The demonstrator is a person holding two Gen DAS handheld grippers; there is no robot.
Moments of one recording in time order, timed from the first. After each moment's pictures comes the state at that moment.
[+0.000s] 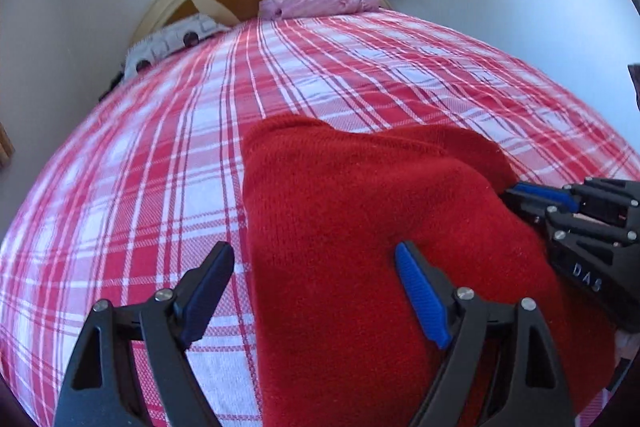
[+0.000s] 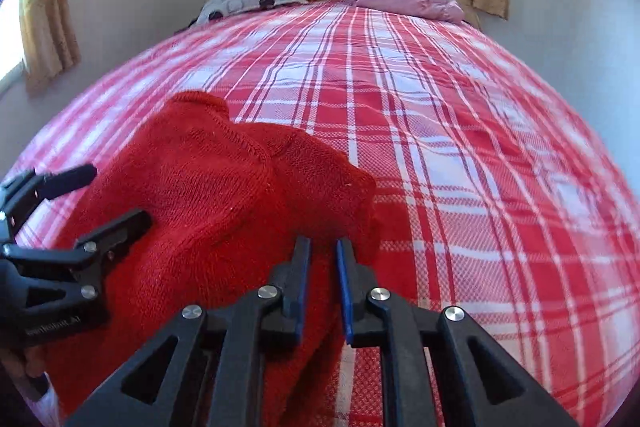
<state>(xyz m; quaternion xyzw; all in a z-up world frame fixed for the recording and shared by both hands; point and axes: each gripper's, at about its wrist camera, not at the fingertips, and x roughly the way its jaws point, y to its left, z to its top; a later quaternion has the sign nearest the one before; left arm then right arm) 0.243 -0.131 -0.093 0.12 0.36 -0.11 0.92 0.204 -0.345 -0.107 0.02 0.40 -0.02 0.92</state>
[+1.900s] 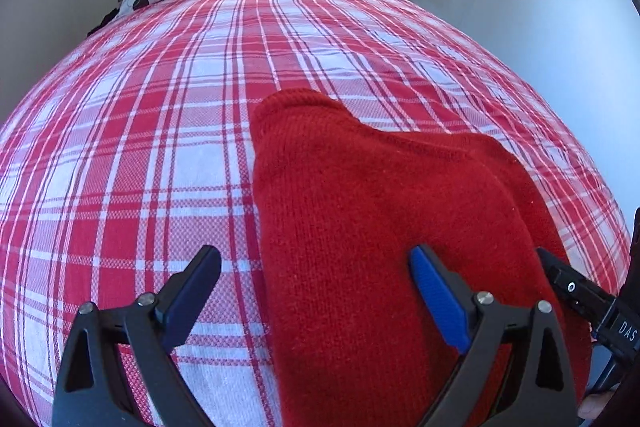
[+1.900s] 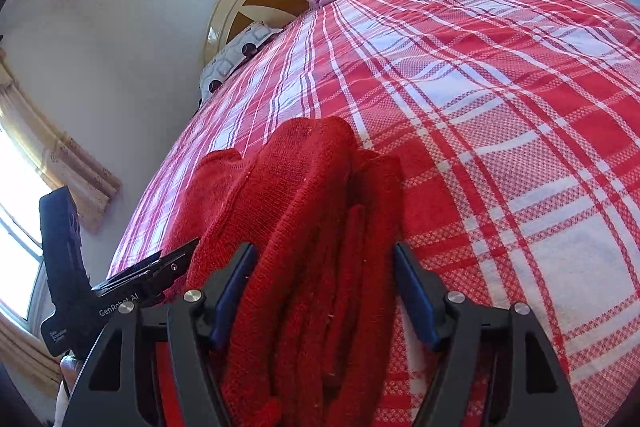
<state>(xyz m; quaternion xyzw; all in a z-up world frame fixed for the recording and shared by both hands) 0.283 -0.101 -0.104 0.01 0.43 -0.14 0.89 0.183 -0.371 -0.123 0.28 0.36 0.02 0.89</state>
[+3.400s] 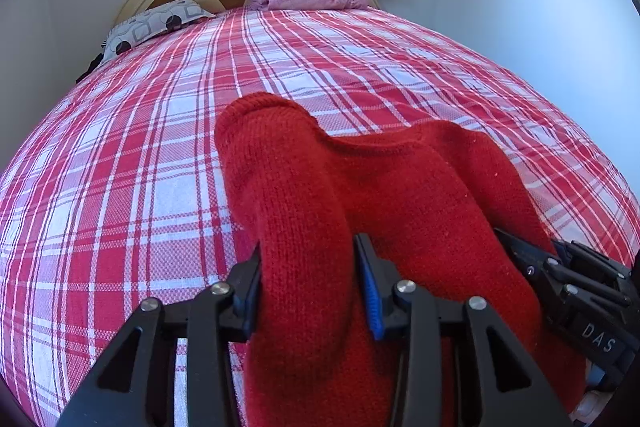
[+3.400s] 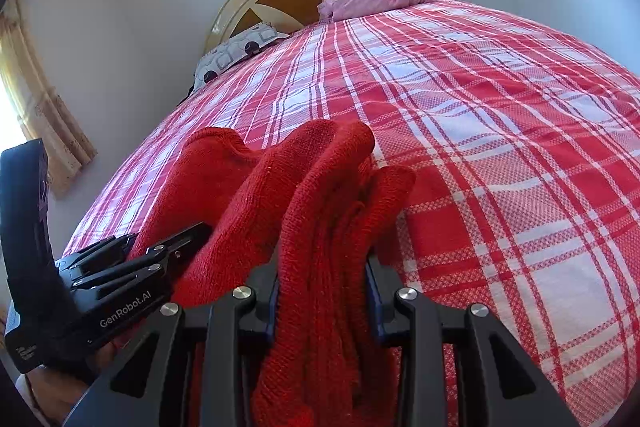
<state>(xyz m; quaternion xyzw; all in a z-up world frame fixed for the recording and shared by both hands) 0.265 -0.125 -0.099 0.07 0.39 -0.16 0.91 0.187 -0.338 -0.112 0.18 0.34 -0.01 0.92</state>
